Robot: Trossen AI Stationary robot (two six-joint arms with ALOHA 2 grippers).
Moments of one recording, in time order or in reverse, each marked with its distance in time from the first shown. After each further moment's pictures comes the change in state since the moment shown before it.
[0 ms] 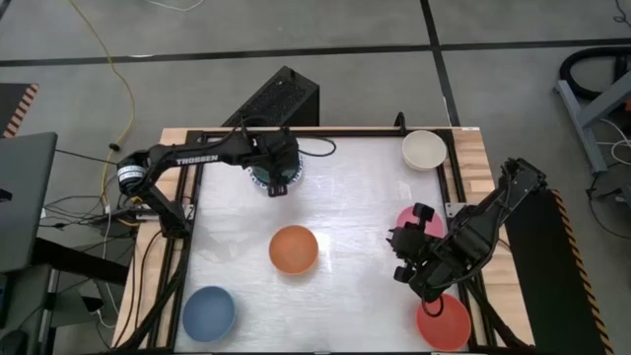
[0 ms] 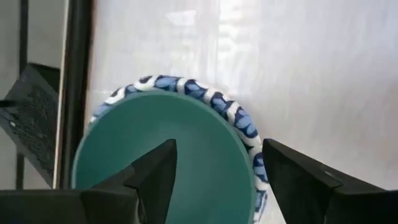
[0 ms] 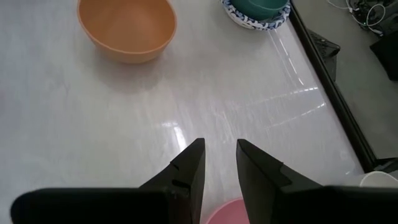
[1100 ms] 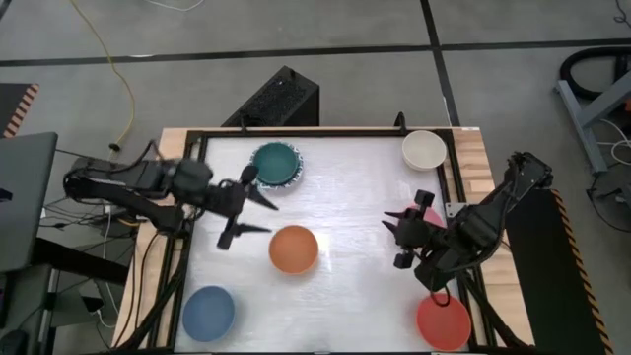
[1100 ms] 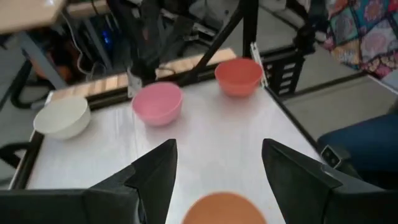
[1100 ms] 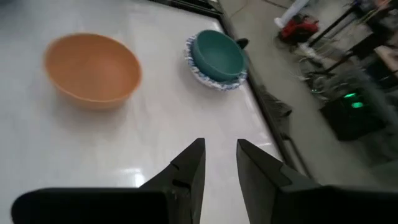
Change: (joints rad) left arm -0.558 -0.529 -0.009 0.228 0.153 -0.207; right arm -0.021 -0.108 -0.091 0.171 0.247 -0.273
